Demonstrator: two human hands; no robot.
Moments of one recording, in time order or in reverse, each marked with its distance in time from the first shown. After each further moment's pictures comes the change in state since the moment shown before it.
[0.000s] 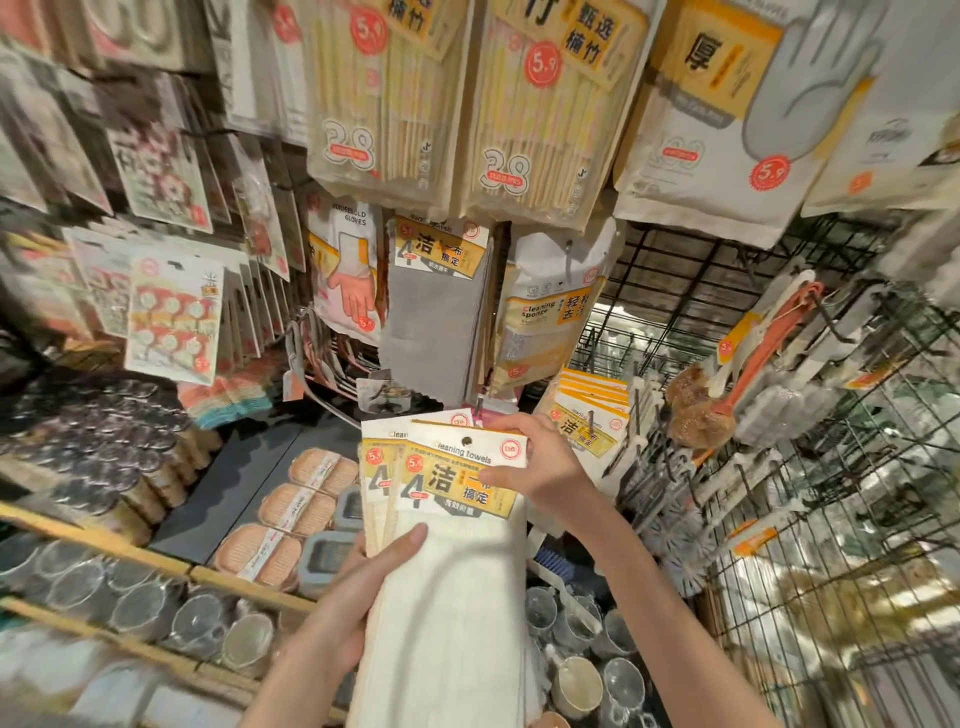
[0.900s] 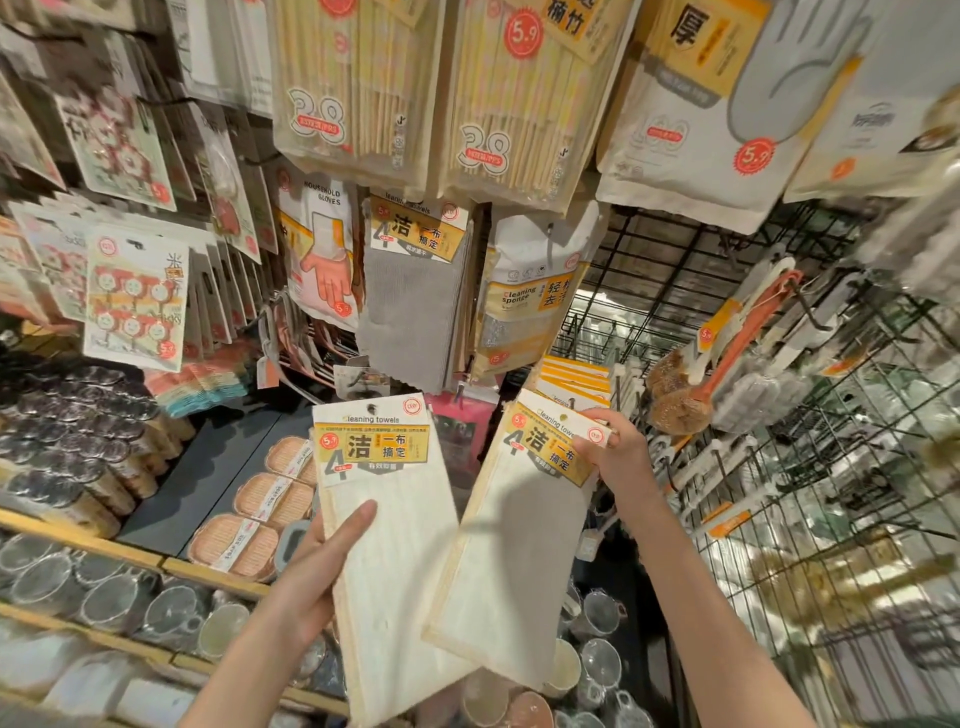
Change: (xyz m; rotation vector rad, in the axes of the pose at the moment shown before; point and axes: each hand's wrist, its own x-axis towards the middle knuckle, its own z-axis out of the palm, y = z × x) left_hand 0.030 -0.001 -0.025 0.069 0.077 0.034; right_hand 0.006 0.074 -0.077 0.065 0.424 0.162
